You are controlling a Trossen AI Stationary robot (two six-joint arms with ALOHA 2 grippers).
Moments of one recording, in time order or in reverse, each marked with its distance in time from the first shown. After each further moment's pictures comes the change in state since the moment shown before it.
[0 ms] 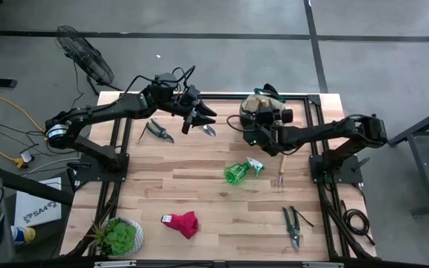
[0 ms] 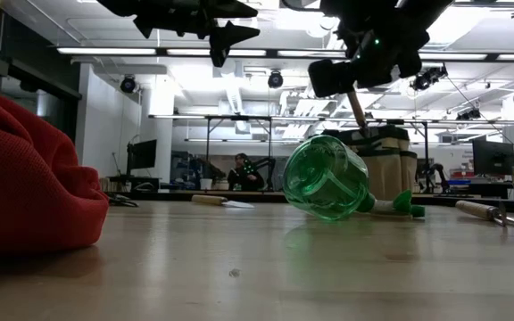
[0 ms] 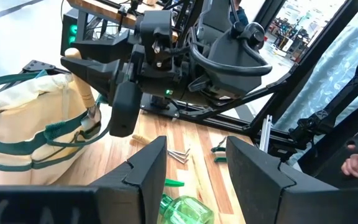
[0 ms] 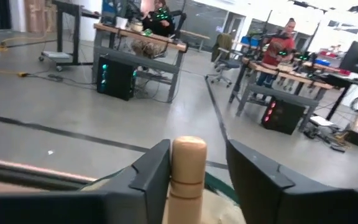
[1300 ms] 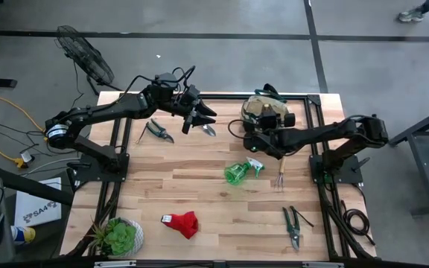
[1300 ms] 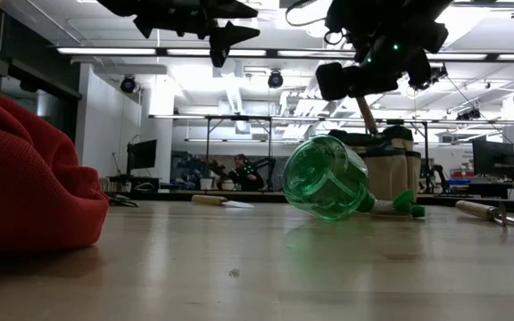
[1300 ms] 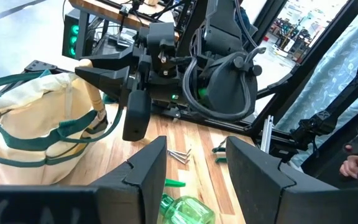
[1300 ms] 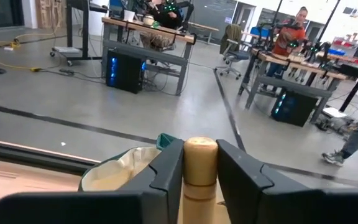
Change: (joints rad) left arm 0.000 0.000 0.000 0.000 -0.006 0.000; right arm 0.033 -0.010 0.000 -0.268 -0.025 0.290
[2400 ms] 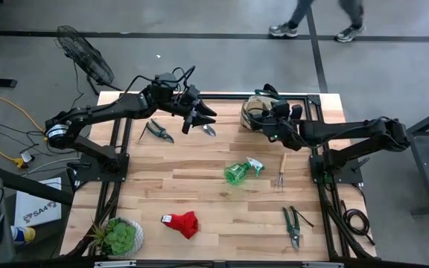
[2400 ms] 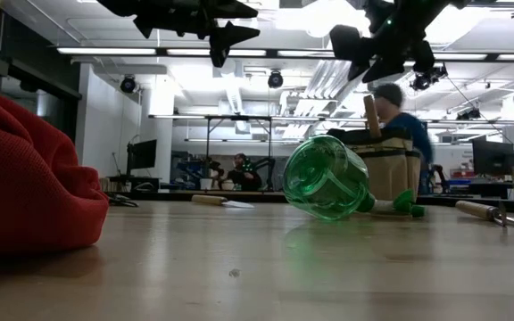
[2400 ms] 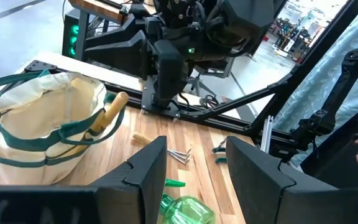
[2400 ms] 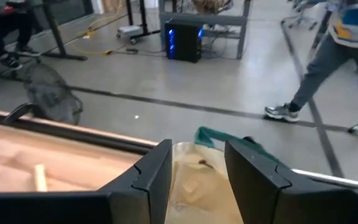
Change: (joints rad) left arm 0.000 0.000 0.000 0.000 0.001 0.000; right arm -0.029 -0.269 0.000 -0.011 -0.357 -0.070
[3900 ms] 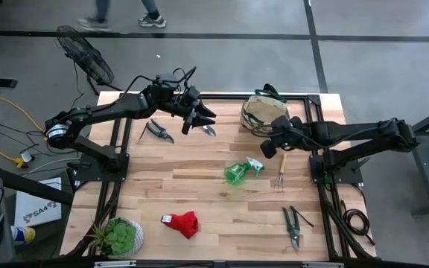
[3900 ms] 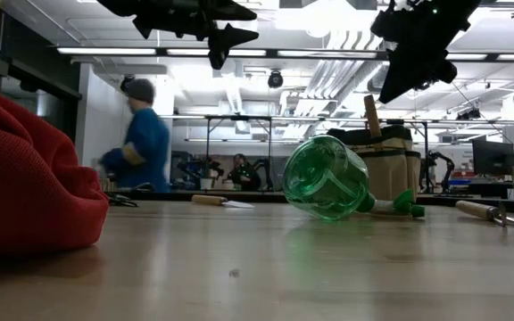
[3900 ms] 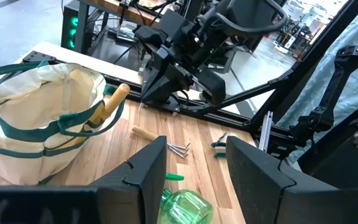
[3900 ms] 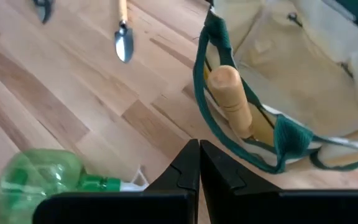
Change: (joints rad) left arm 0.000 0.000 0.000 -0.029 0.003 0.000; right arm 0.063 -0.123 0.000 -0.406 -0.588 0.006
